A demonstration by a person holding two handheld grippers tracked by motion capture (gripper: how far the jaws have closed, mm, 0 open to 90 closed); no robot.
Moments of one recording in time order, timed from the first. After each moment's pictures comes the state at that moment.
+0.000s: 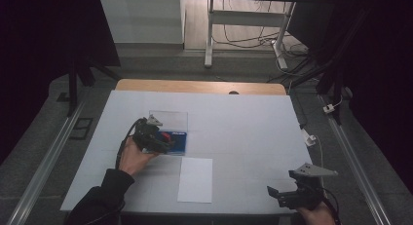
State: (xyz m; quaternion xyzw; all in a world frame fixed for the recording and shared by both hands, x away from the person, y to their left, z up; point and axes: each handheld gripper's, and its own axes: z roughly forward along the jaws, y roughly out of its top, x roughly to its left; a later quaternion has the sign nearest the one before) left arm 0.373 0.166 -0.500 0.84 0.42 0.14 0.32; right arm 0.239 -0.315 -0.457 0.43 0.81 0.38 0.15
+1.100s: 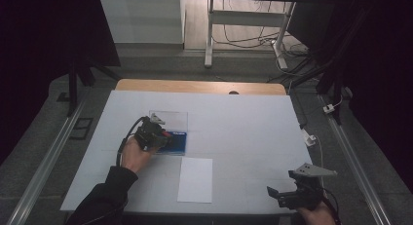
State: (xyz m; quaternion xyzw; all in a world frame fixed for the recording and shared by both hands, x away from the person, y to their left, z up) left arm 0.375 0.160 -0.492 0.84 0.42 0.14 0.30; right arm 0.240 -0.314 -0.458 0.43 0.81 0.38 0.14
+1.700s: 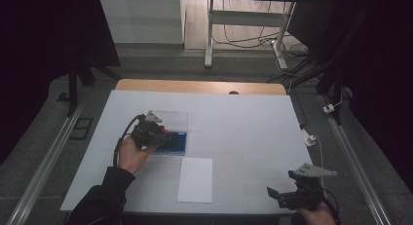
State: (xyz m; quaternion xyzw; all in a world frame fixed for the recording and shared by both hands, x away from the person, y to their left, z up) left arm 0.364 0.166 -0.474 0.83 0.43 0.15 0.34; right arm 0.239 -0.314 -0.458 0.42 0.81 0.38 0.14
